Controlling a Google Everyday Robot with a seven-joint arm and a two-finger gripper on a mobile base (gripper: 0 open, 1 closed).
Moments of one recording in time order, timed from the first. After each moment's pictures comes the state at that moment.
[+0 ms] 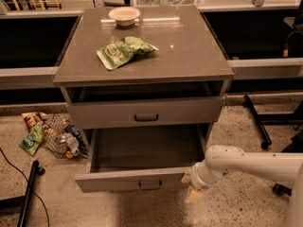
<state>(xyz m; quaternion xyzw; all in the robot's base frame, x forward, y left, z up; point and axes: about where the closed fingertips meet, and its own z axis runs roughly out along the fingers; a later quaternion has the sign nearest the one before) 0.470 -0.147 0.405 -0.68 0.71 0.13 0.14</state>
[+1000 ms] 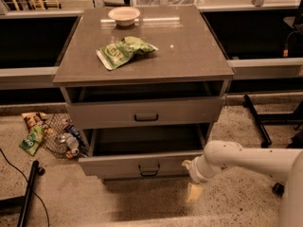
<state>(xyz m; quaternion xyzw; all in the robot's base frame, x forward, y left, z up) 0.490 -0.151 0.404 -0.68 0.71 0.12 0.15</state>
